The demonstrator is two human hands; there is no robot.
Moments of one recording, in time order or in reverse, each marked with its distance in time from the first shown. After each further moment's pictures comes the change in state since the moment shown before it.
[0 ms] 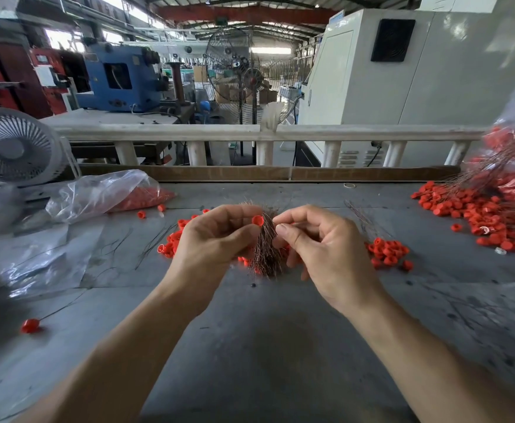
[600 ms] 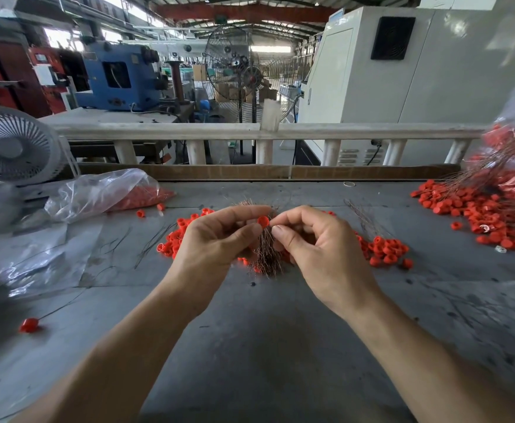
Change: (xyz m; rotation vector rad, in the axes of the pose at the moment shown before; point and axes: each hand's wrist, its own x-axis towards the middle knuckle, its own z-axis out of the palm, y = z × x) left_hand -0.003 0.001 0.001 0.061 -0.086 0.031; right_hand 0.000 0.005 0.003 -0.068 -0.021 -0.042
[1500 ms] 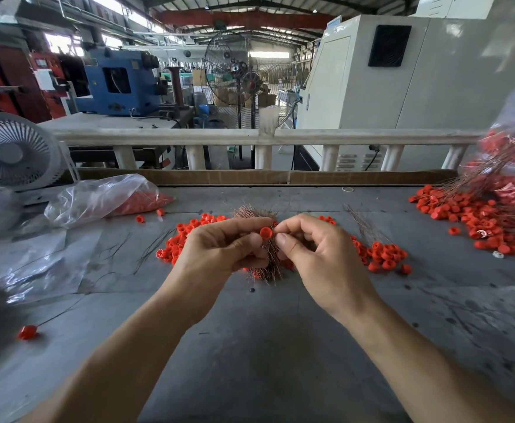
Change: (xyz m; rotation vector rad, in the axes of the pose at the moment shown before) left_hand 0.002 -0.001 0.000 -0.104 -0.023 -0.081; right_hand 0.000 -0.001 0.000 -0.036 -0.006 0.020
